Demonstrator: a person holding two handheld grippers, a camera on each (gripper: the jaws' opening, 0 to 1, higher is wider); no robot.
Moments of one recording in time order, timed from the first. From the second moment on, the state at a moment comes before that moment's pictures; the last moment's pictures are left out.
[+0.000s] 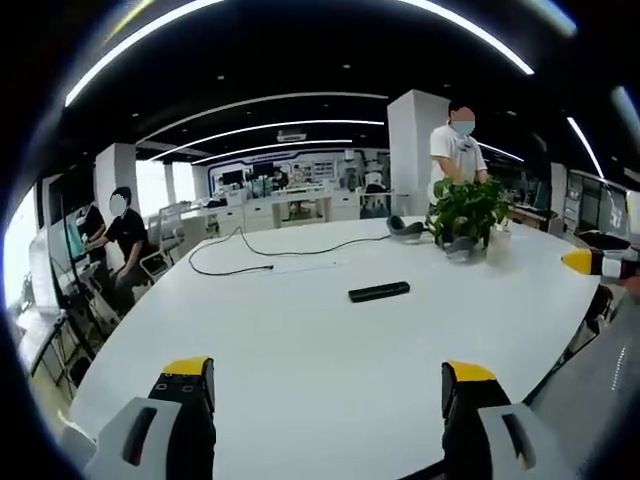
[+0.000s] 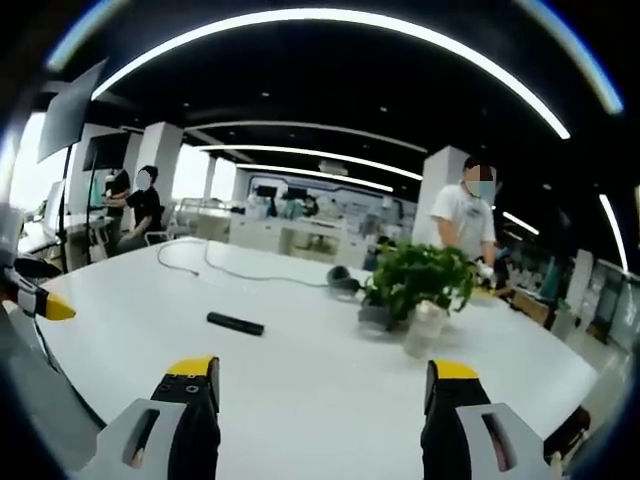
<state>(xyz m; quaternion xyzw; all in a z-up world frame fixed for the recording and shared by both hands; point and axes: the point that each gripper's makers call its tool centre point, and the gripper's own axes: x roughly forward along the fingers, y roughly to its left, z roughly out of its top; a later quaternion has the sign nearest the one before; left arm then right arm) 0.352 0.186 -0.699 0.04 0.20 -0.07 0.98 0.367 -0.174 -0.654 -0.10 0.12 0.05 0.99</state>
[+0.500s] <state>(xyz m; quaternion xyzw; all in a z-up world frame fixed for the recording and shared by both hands) 0.400 0.150 -0.653 0.14 0.19 -0.20 0.95 0.366 -0.172 -0.658 -0.11 0.13 0.05 0.98</state>
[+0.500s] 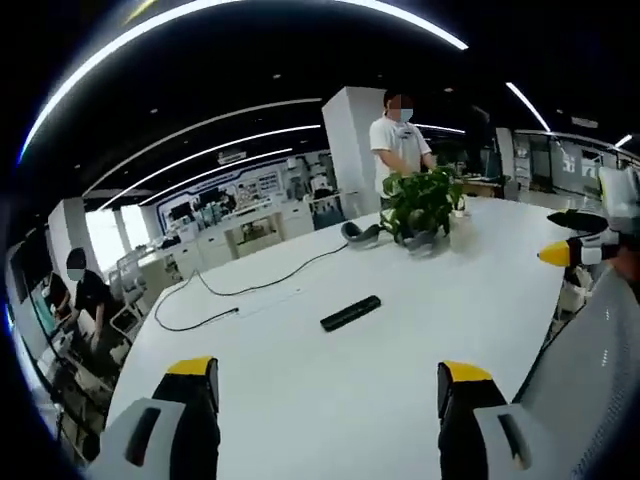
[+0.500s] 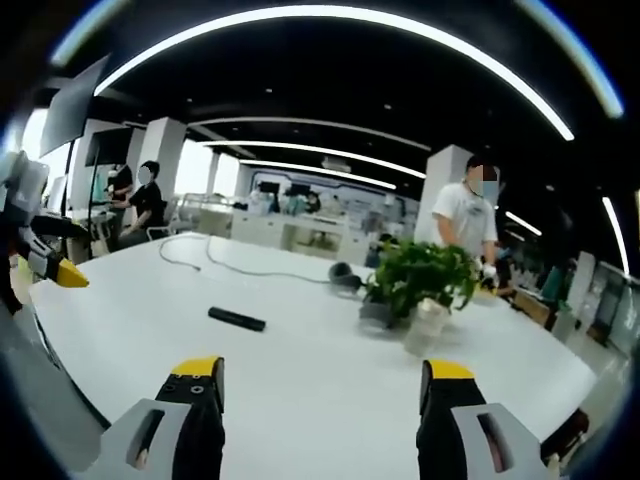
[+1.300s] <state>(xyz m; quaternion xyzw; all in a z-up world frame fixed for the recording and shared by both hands) 0.509 0.073 -0.672 0.21 0.26 -0.38 0.86 0.362 -0.161 -0.675 -0.11 0.19 0.09 0.97</state>
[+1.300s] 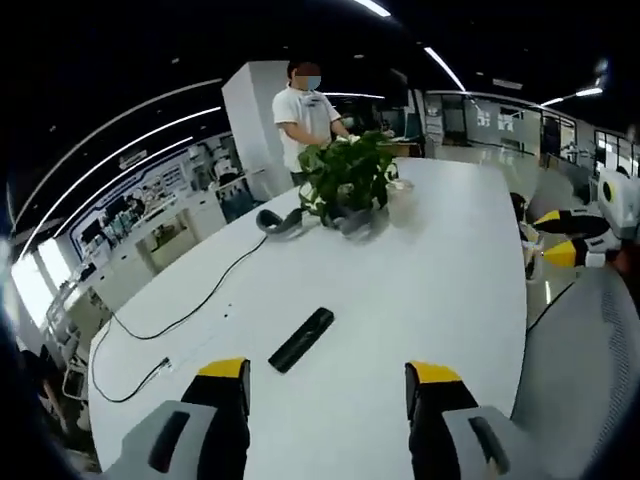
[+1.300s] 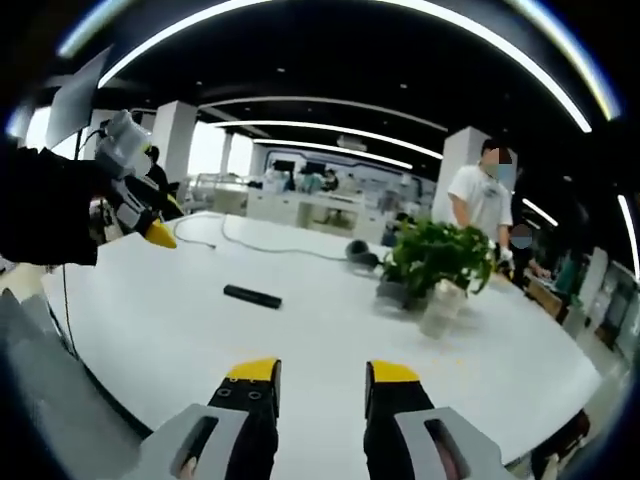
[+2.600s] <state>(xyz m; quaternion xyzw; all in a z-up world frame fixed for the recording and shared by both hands) 0.628 0.069 -0.792 0.41 0.44 -0.49 0.63 0.357 -0.162 -0.707 -0.16 0.27 0.10 0.94</state>
